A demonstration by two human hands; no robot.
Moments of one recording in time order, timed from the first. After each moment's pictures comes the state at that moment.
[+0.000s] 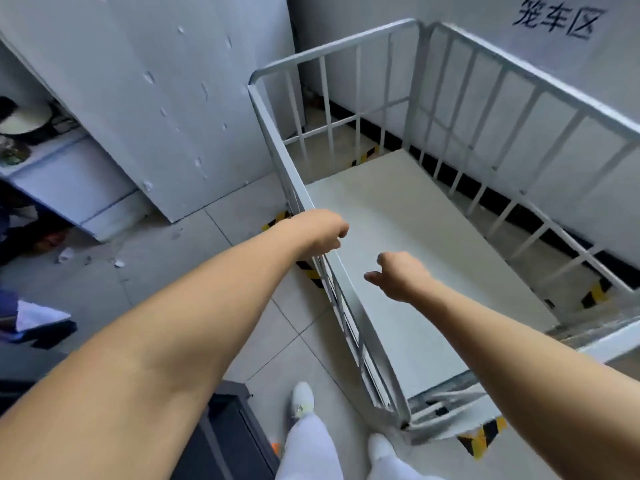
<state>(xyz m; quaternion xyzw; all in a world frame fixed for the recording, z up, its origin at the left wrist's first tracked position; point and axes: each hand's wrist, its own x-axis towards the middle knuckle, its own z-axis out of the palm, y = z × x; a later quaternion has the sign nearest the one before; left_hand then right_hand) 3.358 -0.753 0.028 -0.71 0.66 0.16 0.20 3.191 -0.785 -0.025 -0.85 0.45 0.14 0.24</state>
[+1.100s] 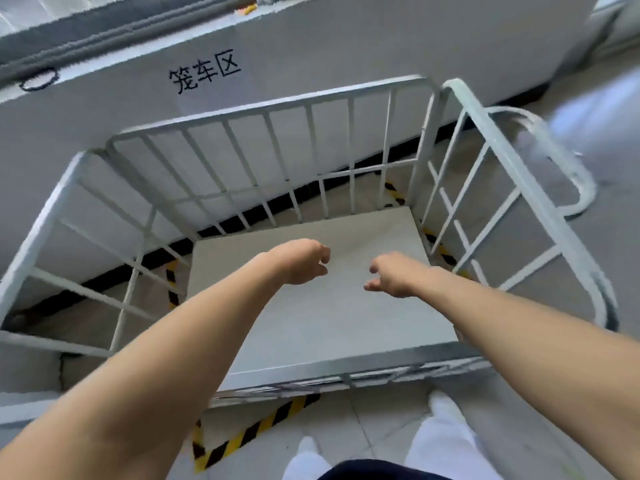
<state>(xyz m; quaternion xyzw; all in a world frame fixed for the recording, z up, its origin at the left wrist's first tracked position) 3.453 -1.021 -0.007 -0.25 0.93 0.11 0.25 3.315 -0.887 -0.044 -0.47 0.81 0.06 0.33</state>
